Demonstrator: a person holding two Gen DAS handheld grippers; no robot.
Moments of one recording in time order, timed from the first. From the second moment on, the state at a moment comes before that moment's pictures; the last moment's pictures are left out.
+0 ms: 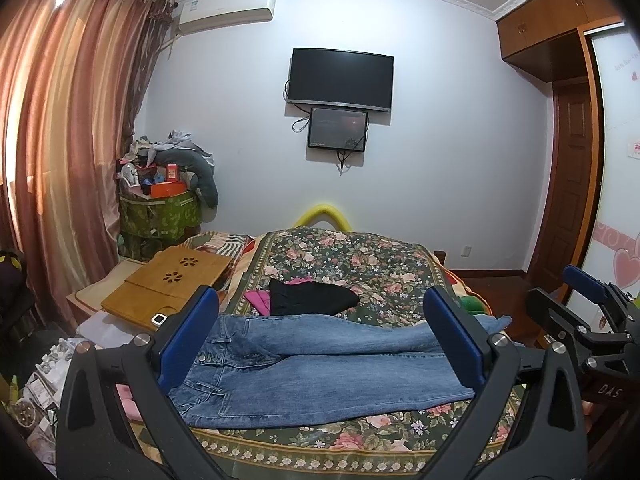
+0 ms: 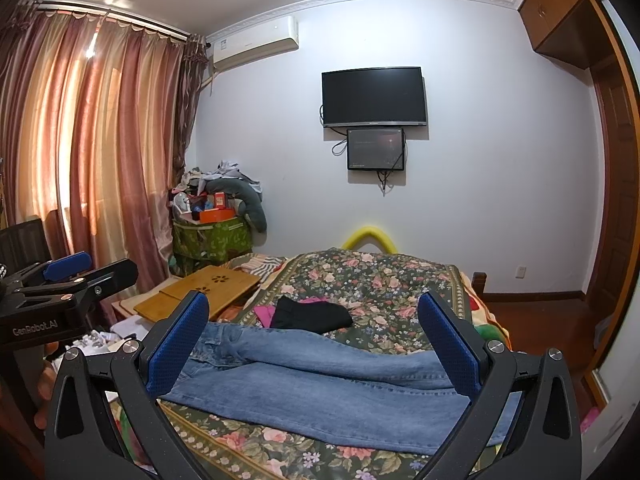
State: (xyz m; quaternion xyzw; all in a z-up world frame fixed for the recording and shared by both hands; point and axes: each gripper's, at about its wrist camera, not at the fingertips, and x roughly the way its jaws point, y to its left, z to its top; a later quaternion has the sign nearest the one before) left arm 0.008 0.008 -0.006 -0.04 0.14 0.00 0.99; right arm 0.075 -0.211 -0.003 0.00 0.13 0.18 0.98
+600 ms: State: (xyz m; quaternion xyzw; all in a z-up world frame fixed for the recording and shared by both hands) left arm 0.007 -0.003 -0.005 -0.03 0.14 0.00 0.99; right arm 0.070 -0.210 -0.005 0.00 0.13 0.18 0.98
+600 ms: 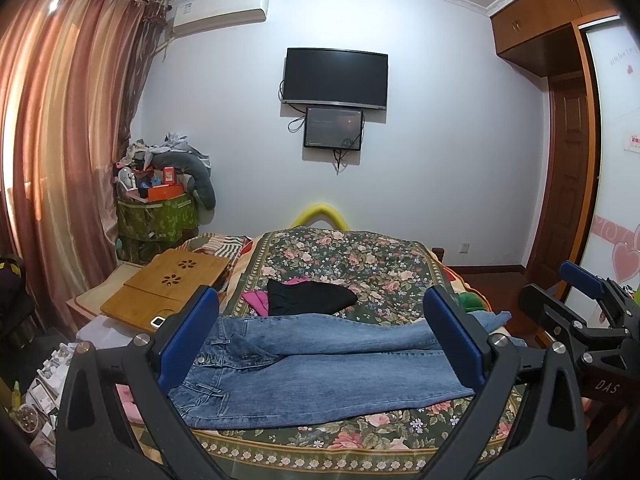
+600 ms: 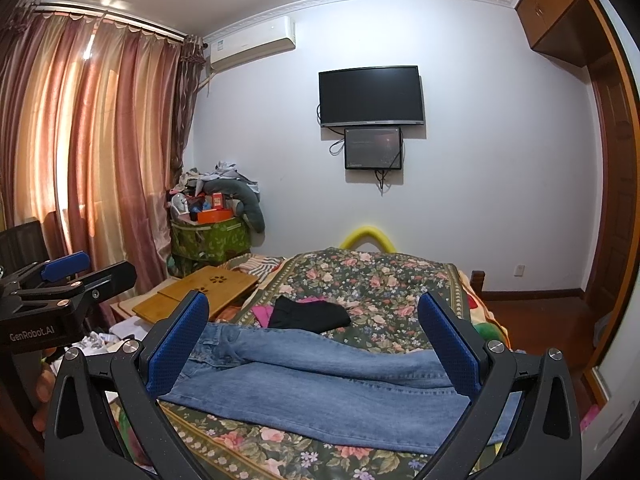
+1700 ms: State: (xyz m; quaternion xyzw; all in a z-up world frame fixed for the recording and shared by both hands) left arm 0.249 0.090 -0.106 -0.01 0.29 0.06 0.96; right arm 0.248 -0.159 -0.113 -0.06 0.28 0.21 0.93
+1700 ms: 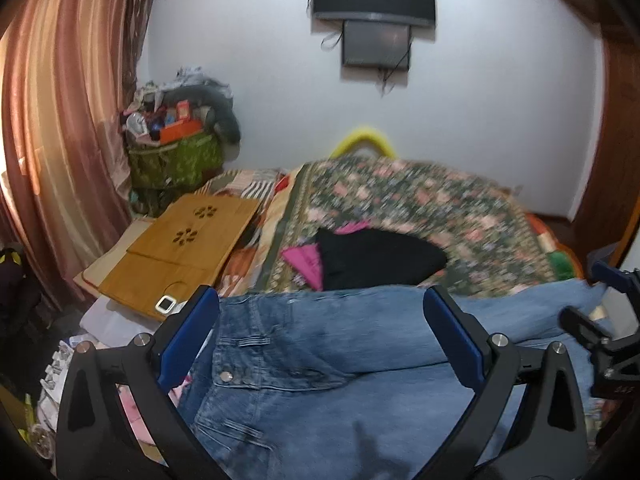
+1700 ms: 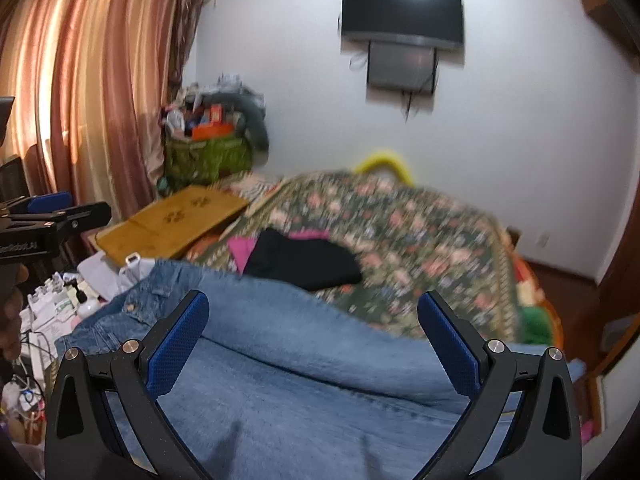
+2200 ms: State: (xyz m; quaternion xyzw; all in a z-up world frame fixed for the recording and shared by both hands) left arm 0.397 0.192 -0.253 -0.01 0.47 0.11 0.88; right arm 0.383 -0.148 -0.188 -0.08 0.44 0.25 0.86
